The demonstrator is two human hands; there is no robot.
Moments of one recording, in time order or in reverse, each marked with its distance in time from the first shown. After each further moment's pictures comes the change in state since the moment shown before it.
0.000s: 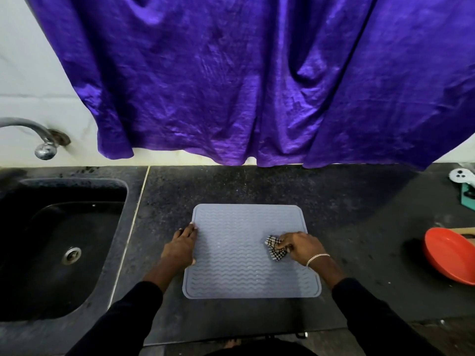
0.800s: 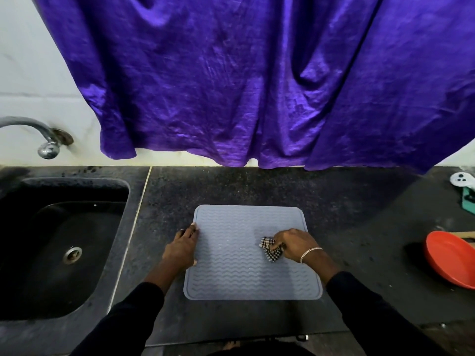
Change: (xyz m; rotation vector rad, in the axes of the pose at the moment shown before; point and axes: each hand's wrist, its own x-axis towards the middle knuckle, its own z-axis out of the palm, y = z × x) left_hand 0.001 -0.001 0.002 -0.007 0.013 0.005; right_hand 0.016 -0.022 -0.013 -0.068 -0.050 -0.071
